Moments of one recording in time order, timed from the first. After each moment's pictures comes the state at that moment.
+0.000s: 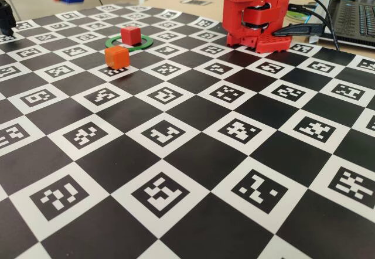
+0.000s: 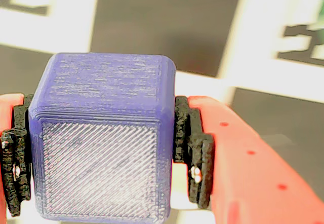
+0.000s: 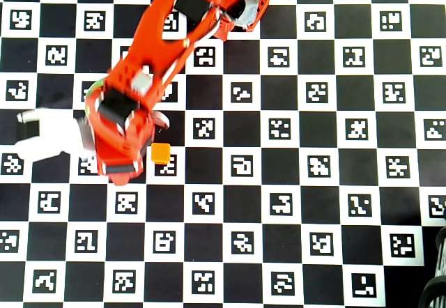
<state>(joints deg) 38.6 78.8 67.0 86.3 -45.5</state>
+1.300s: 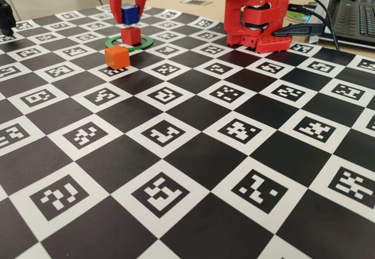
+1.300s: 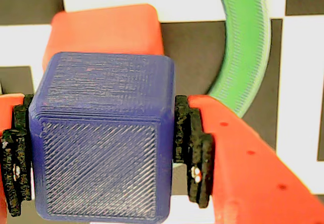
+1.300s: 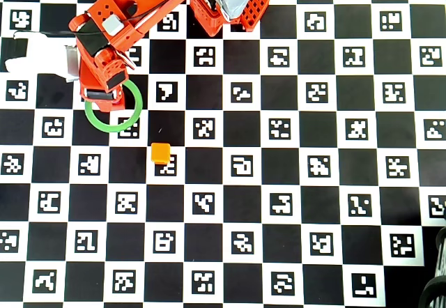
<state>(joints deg) 54.6 89.6 106.3 65.9 -52.2</state>
